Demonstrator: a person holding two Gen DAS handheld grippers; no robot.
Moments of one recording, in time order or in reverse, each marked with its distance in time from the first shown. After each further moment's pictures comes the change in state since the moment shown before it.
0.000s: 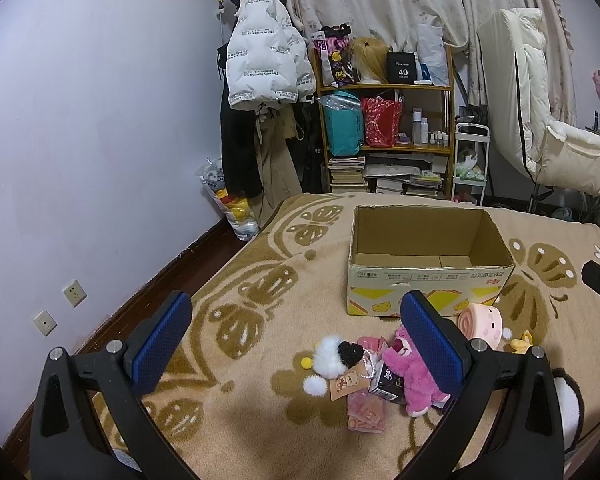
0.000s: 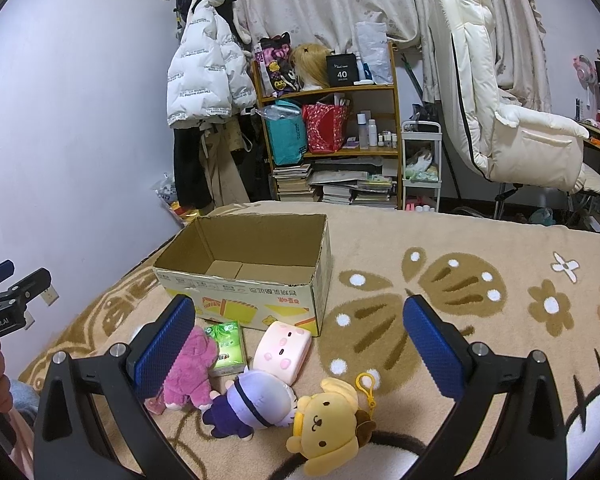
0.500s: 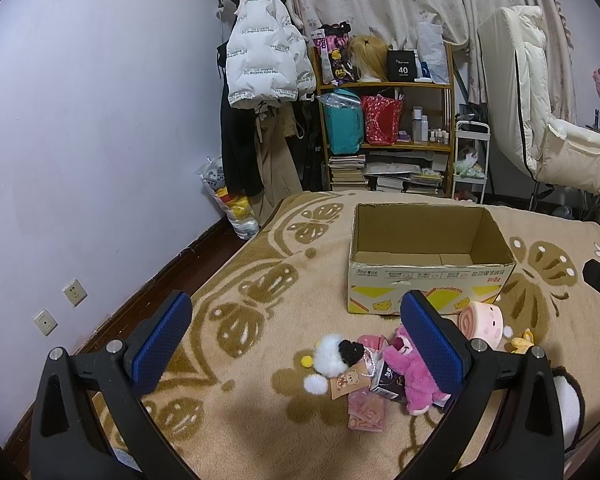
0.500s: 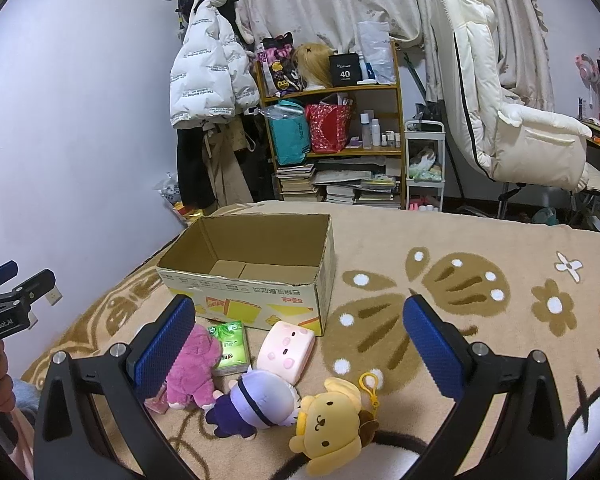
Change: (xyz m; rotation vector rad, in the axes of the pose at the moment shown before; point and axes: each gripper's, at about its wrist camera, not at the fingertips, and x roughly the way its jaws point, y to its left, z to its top) left arm 0.002 -0.001 -0.002 0.001 0.002 0.000; right arm 0.003 0.003 -0.003 0.002 0.002 0.009
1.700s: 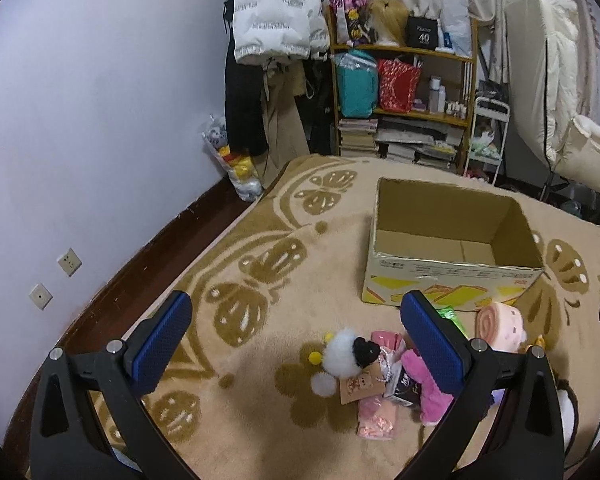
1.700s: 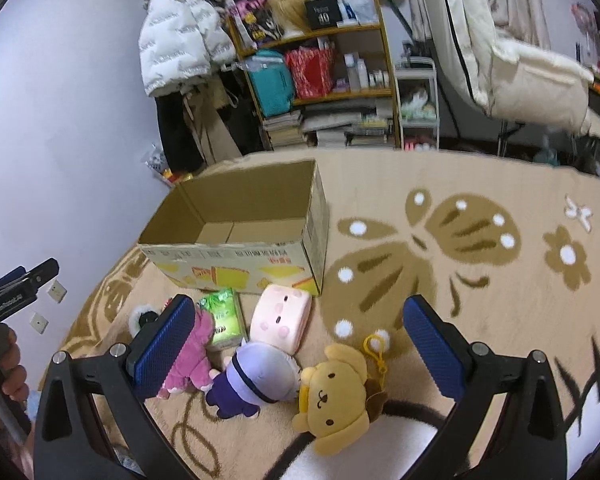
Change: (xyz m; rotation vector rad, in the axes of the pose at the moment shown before) left arm 0.061 0.016 0.013 -0.044 0.196 0.013; right arm 0.045 -0.023 -0.005 0.129 0.223 0.012
